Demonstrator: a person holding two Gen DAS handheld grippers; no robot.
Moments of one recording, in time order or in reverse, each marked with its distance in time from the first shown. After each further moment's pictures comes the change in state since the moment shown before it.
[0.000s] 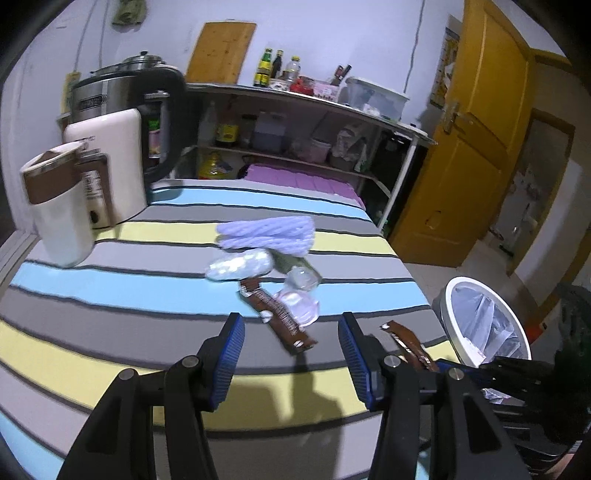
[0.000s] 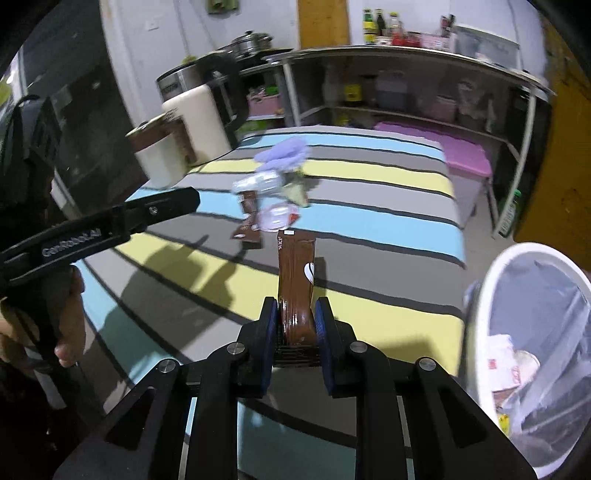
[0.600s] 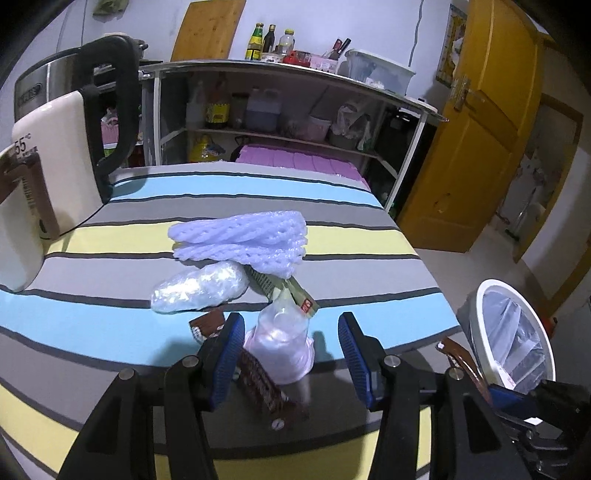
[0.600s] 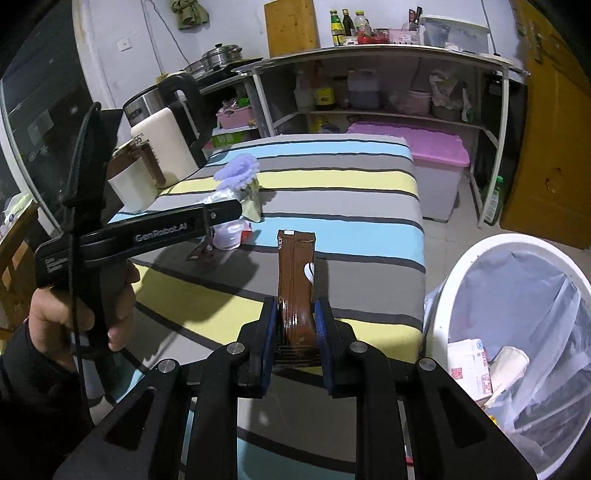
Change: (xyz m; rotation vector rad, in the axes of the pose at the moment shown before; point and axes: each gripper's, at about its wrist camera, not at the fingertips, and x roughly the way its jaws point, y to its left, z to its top) left arm 0.084 -0.013 0.024 0.015 0.077 0.018; right arm 0.002 -0.038 0.009 0.081 -0.025 -0.029
